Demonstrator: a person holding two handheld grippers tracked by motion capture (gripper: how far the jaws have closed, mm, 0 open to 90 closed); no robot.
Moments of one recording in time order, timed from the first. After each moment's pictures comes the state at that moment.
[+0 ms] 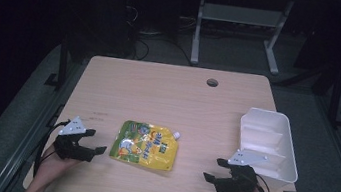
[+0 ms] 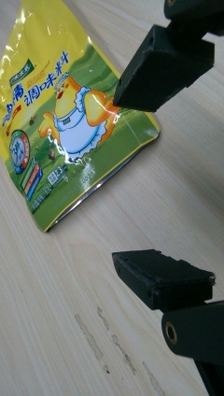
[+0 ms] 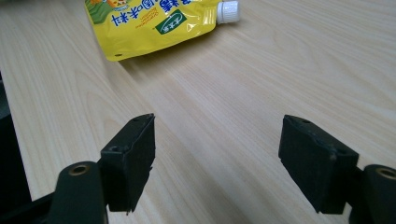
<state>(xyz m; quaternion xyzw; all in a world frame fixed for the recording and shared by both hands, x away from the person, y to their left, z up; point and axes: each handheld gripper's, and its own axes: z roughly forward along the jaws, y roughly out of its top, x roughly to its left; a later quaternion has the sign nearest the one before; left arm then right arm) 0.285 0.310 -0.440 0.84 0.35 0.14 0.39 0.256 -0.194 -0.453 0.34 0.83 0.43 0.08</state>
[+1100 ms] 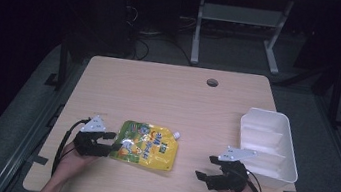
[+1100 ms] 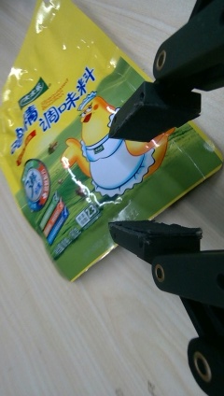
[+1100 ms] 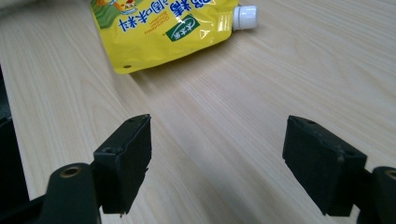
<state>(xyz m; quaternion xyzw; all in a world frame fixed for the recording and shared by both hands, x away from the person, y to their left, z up) 0.304 0.265 -0.448 0.86 0.33 0.11 0.38 0.264 -0.170 -0.451 0.34 0.84 0.42 0.07</state>
